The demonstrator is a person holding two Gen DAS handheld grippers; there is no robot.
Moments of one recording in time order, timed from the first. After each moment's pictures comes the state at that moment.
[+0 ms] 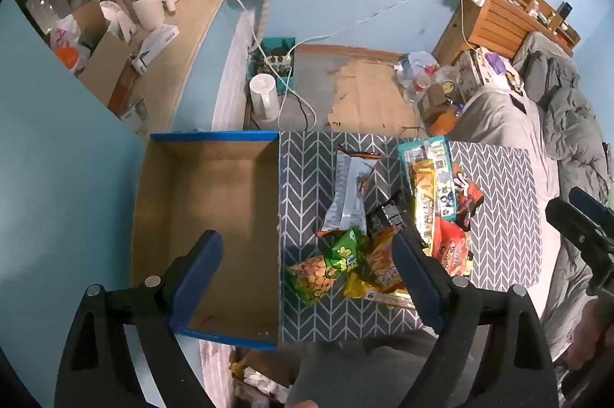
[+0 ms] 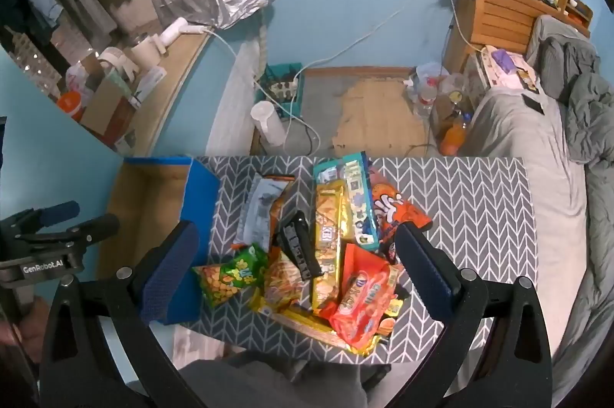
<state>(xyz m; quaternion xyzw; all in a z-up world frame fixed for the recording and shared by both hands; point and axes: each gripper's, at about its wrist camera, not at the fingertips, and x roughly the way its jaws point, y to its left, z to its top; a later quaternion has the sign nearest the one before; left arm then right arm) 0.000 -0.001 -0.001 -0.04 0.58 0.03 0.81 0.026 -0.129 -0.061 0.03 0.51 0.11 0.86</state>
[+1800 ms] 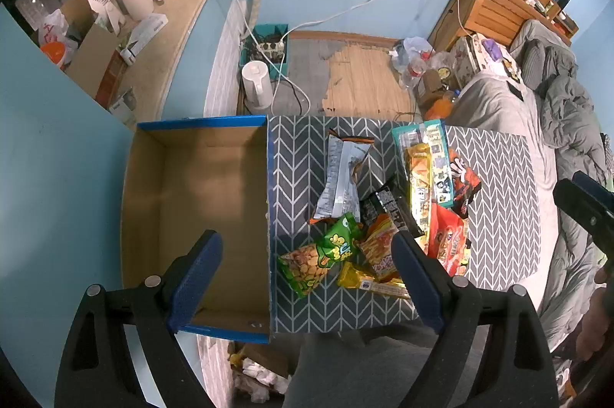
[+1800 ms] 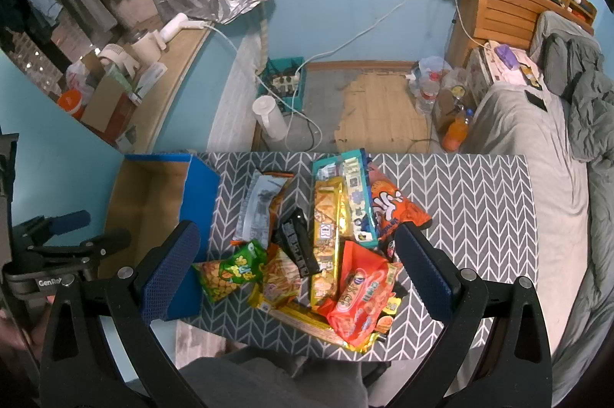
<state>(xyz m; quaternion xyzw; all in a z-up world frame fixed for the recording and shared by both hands) 0.001 -0.009 -0.015 -0.04 0.60 0.02 0.80 0.029 -0.133 -0.061 0.03 0.51 0.11 0.85</state>
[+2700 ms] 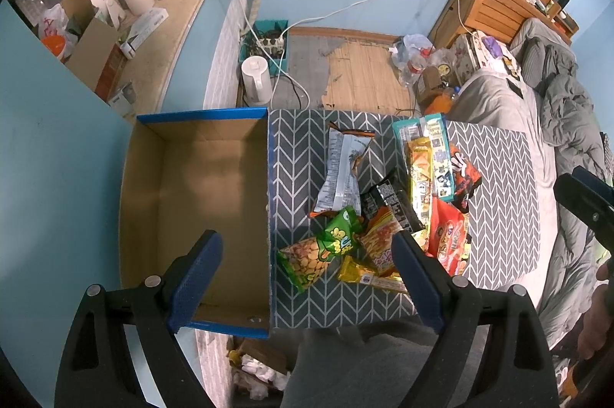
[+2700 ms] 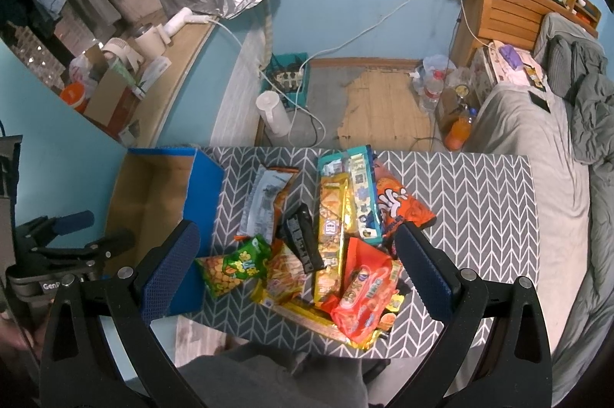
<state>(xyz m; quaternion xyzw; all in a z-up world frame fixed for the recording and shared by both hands) -0.004 -0.008 -0.018 -0.04 0.60 0.02 0.79 0.030 -0.128 -0.063 0.02 0.52 0.11 0.85</state>
